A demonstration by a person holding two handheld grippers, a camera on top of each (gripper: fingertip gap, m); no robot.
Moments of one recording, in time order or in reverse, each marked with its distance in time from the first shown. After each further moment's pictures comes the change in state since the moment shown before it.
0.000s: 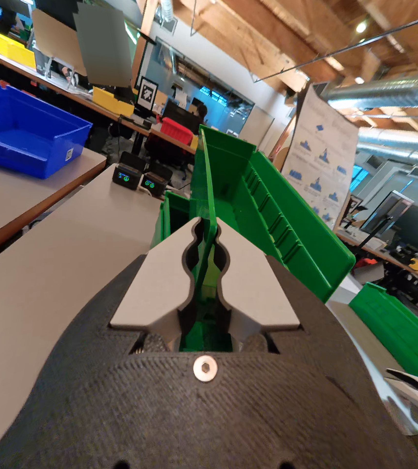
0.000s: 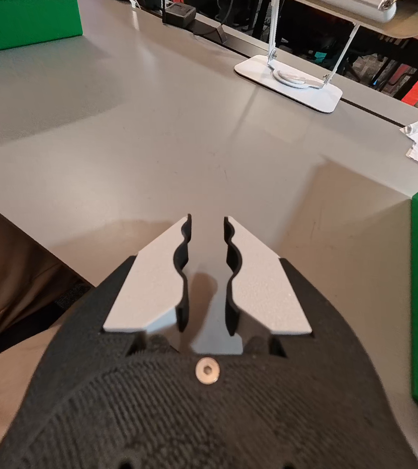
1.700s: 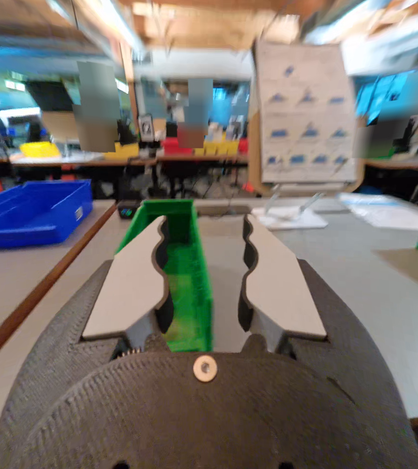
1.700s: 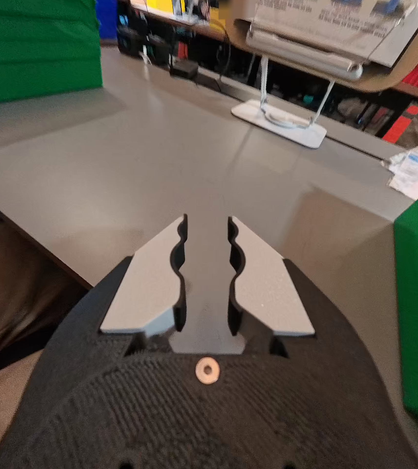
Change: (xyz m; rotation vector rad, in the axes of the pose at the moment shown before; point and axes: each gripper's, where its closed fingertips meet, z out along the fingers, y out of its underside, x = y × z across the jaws) left arm 0.099 0.030 0.005 -0.011 -0.017 0.465; right arm 0.000 -0.023 -0.014 0.129 0.000 -0.009
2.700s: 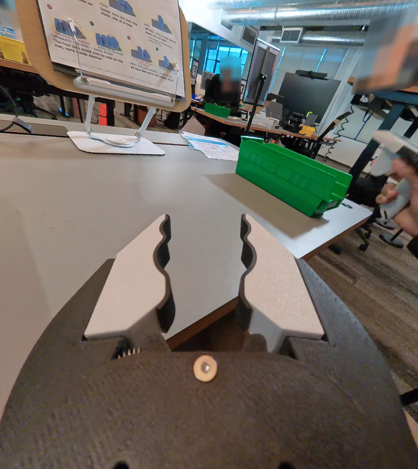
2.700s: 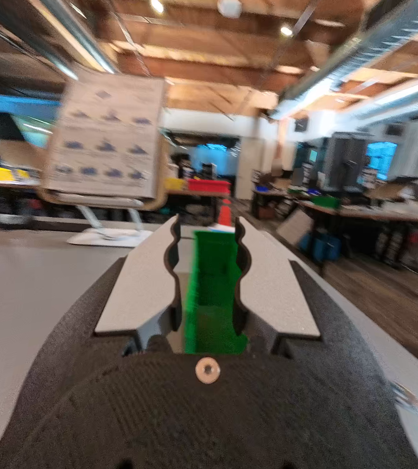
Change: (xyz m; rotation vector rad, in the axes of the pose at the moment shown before) left arm 0.221 0.131 -0.029 -0.176 0.584 -0.227; right arm 0.187 -0.061 -0.154 0.475 0.630 0.112
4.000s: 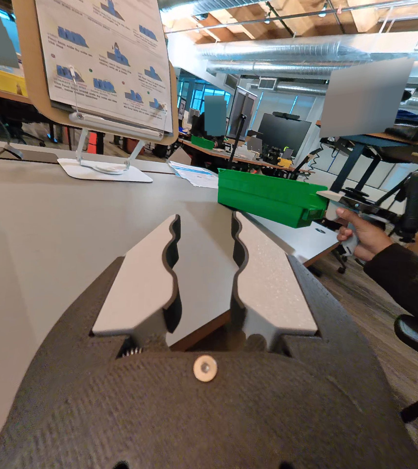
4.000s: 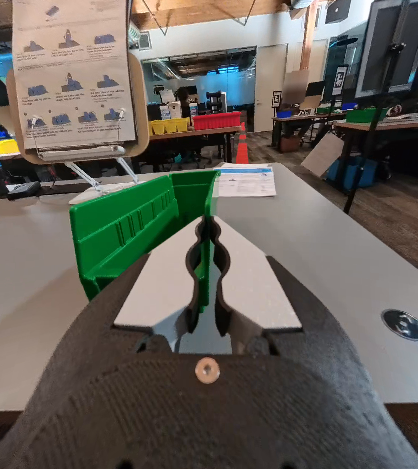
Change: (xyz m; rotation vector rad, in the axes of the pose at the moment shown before) left arm 0.014 -0.027 -0.011 0.123 0.061 -0.041; right arm 0.041 0.073 0.005 -0.264 -0.041 0.171
